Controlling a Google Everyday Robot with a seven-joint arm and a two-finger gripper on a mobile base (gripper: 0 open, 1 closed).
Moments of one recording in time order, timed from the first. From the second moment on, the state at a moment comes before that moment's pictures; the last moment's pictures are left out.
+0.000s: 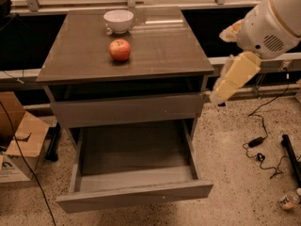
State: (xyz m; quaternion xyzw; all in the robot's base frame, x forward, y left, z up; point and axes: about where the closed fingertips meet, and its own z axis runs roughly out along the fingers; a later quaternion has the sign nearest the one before) arm 0.502 -0.155 0.971 -0.58 0.76 0.08 0.28
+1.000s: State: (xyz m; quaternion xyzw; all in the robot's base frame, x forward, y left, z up) arm 0.475 -0.114 0.977 -0.55 0.77 0.13 0.30
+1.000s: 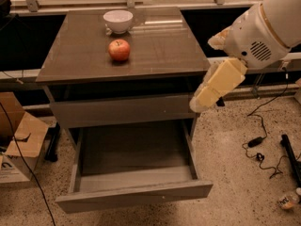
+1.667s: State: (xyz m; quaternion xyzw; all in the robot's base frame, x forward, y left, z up) arm 0.442 -0.071 0.983 -0.55 0.76 0.16 0.32
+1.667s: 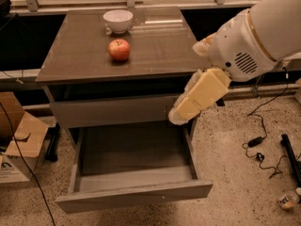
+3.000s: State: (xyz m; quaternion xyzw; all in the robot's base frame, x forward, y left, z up) arm 0.726 -0.007 0.847 -0.53 0.75 0.21 0.34
